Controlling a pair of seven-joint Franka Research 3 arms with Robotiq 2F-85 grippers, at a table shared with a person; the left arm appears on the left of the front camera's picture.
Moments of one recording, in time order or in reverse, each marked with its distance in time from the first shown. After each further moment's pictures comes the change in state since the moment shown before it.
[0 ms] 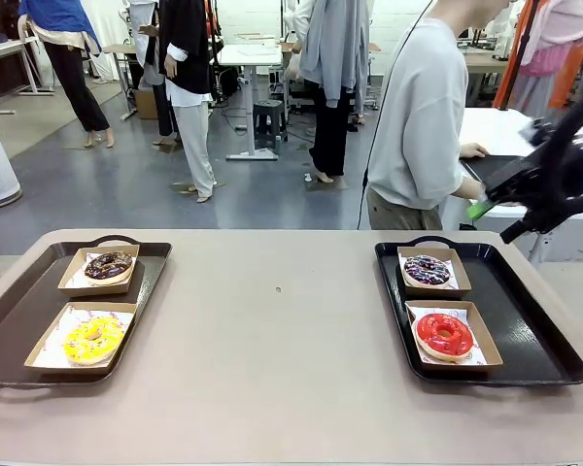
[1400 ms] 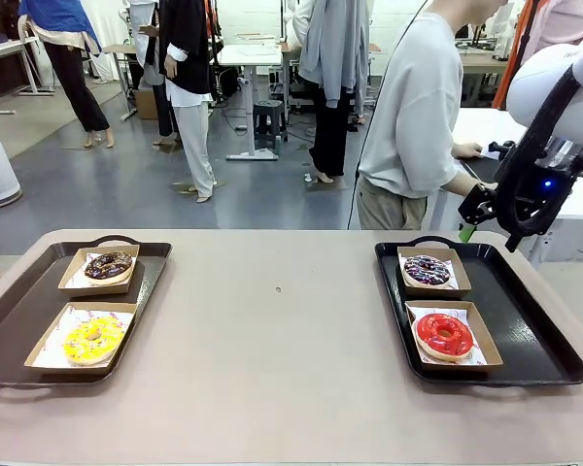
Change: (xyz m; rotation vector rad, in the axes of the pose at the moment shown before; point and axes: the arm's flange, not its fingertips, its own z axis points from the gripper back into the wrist) left arm 0.000 0.000 0.000 0.000 0.001 0.000; right arm 0.063 -0.008 -0.069 -0.517 0.134 -0.114
